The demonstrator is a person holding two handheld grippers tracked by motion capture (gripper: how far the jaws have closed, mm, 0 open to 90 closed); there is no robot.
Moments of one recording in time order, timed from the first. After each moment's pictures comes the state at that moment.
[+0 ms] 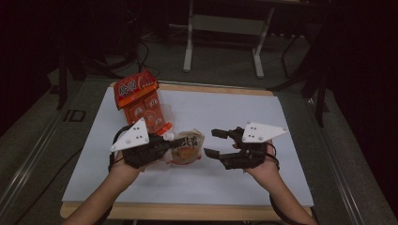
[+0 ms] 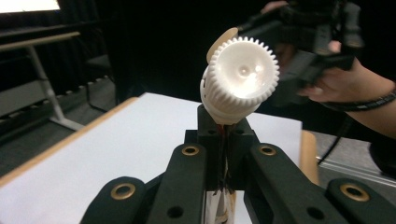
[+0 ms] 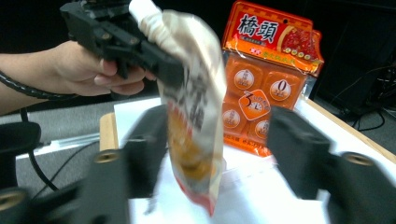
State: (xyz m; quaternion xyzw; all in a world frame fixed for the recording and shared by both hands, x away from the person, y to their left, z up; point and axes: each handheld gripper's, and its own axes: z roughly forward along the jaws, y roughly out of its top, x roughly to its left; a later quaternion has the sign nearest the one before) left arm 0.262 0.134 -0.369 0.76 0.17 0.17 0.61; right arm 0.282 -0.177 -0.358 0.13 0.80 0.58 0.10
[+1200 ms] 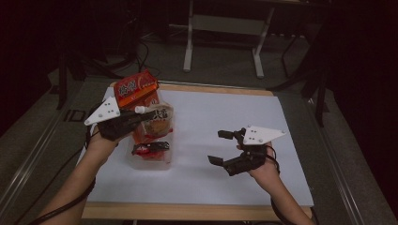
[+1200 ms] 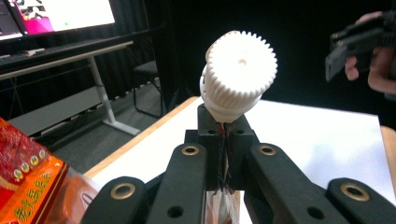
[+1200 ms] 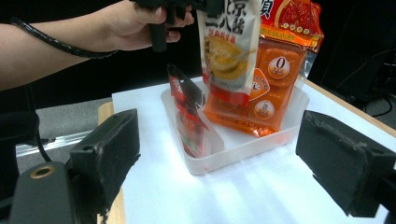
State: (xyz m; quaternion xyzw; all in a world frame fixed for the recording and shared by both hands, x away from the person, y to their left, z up) left arm 0.323 0.209 -0.386 0.74 0.19 0.23 0.60; right arm 0.291 -0.187 -0.383 0.14 0.80 0.57 0.09
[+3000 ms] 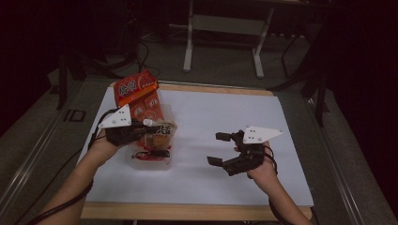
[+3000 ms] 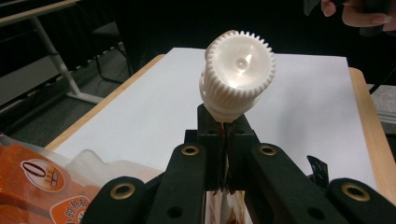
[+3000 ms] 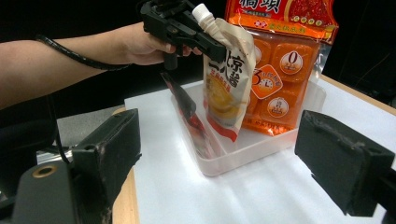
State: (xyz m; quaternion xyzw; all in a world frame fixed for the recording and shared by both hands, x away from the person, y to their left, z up) left arm 0.334 0.202 -0.411 0.81 0.14 0.17 0.54; right arm 0.296 -0.187 -0.392 0.15 0.80 0.58 0.05
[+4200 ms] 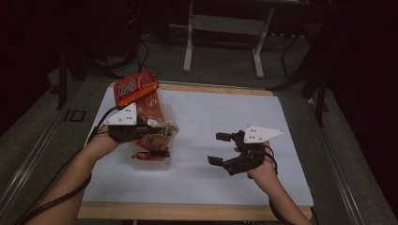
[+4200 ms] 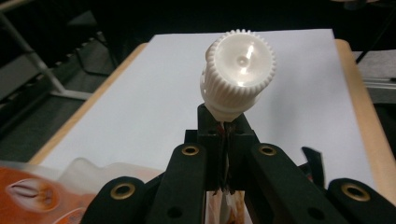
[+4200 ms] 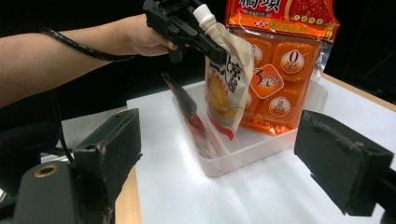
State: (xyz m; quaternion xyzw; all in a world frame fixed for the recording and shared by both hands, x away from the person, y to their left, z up) left arm 0.341 0.191 -0.401 0.84 0.09 0.16 0.50; right arm 0.297 -0.189 -0.394 0.15 0.79 0.59 0.04
